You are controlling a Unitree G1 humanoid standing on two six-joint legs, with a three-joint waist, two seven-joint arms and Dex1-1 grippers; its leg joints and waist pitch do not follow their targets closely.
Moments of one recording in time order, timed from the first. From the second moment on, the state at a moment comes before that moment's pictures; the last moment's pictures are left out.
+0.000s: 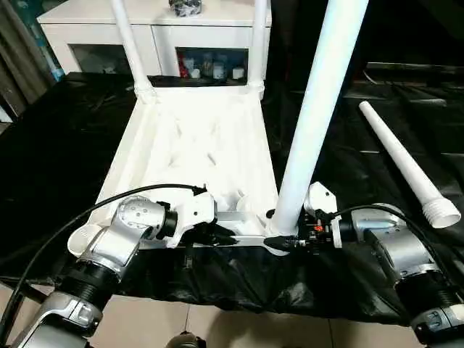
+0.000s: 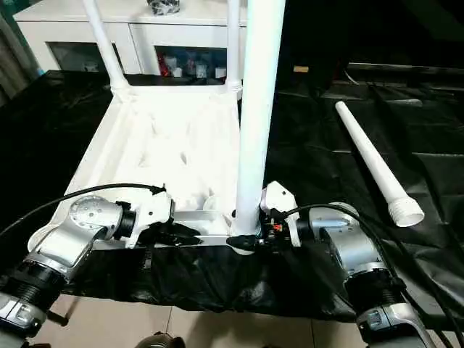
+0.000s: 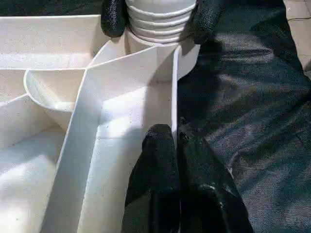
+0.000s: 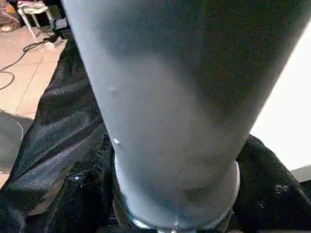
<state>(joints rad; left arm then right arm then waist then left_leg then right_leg) -0.46 0.41 -0.33 0.42 -0.01 0.01 -1.24 -0.41 -0.40 0.20 0.45 0.14 0.07 1.27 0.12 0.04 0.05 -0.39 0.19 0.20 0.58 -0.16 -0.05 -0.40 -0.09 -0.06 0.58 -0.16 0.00</state>
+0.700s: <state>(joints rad) -0.50 0.14 -0.30 0.49 0.15 0.15 -0.74 -0.42 -0.04 -0.04 0.58 0.05 0.04 0.33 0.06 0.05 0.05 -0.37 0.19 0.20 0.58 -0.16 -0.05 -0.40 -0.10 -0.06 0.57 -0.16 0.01</state>
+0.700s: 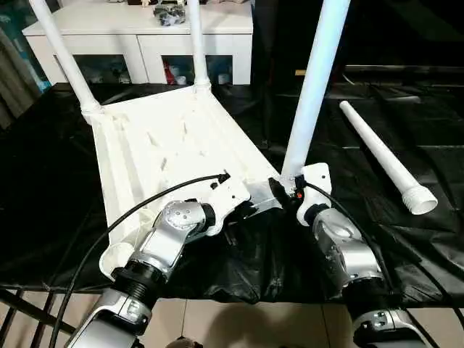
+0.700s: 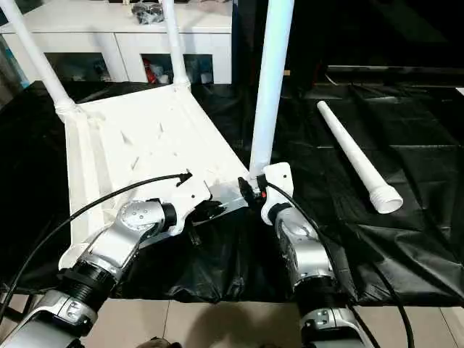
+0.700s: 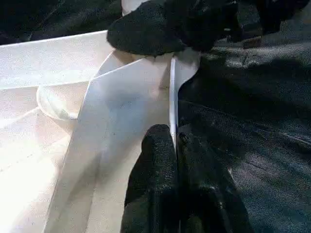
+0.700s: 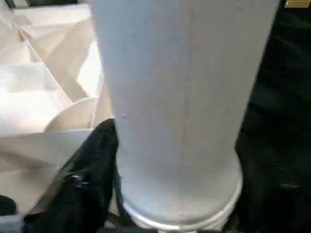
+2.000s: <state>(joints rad) -0.46 0.39 -0.32 0.41 0.02 0.01 -1.20 -0.43 -0.40 0.19 0.48 0.12 0.01 1.24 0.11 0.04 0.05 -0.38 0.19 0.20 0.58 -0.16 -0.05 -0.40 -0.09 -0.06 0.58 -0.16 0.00</state>
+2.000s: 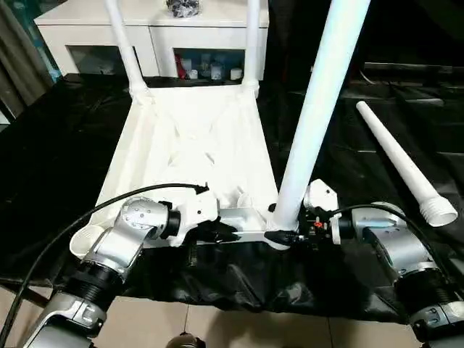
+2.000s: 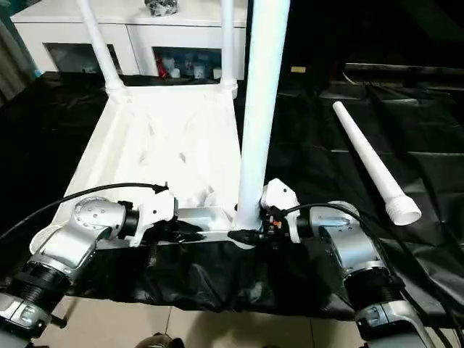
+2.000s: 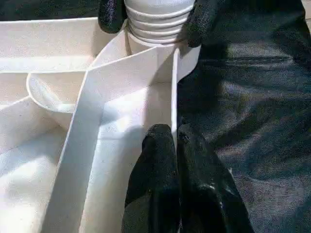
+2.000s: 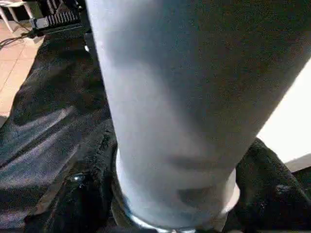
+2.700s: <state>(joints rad) -0.49 0.16 -0.29 0.46 0.14 0.19 -0.79 -0.43 -0.06 -0.01 0.59 0.04 0.03 0.38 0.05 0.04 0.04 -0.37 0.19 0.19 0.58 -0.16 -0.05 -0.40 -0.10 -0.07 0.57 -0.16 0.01</state>
